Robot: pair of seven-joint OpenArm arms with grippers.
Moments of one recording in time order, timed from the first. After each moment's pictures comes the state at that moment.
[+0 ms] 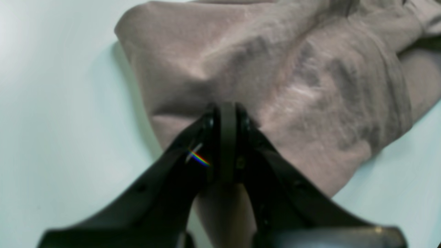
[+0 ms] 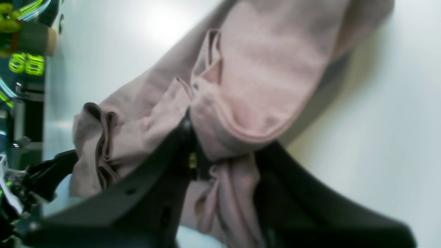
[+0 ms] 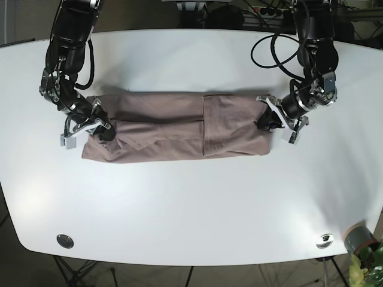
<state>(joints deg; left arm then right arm) 0.6 -13.7 -10.1 76.6 -25.5 -39.6 34.6 1.6 11.1 21.4 81.8 46.2 16.9 -50.6</state>
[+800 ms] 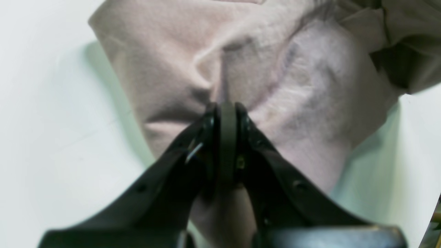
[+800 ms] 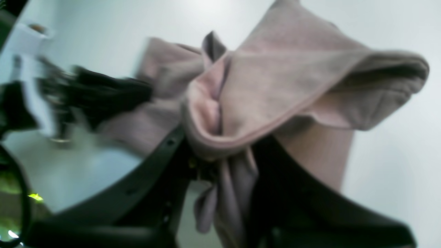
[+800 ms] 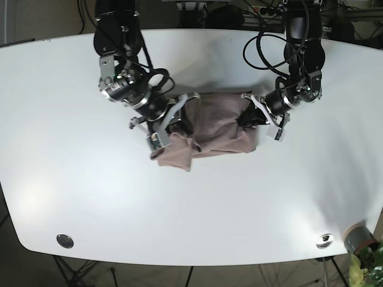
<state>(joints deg) 0.1 -9.9 -7.8 71.9 -27.9 -40.0 32.0 -5.4 -2.7 -6.2 109.9 19.4 17.0 -51.1</state>
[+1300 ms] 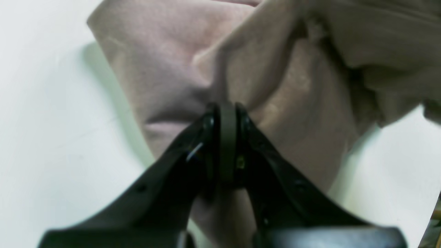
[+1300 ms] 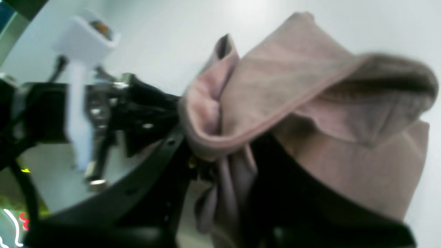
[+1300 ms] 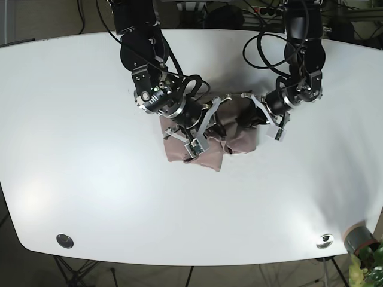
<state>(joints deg) 0.2 -10.3 -7.8 71.9 -28.0 -40.2 32.1 1.4 -6.9 -16.2 98.0 12.6 17.1 -44.7</state>
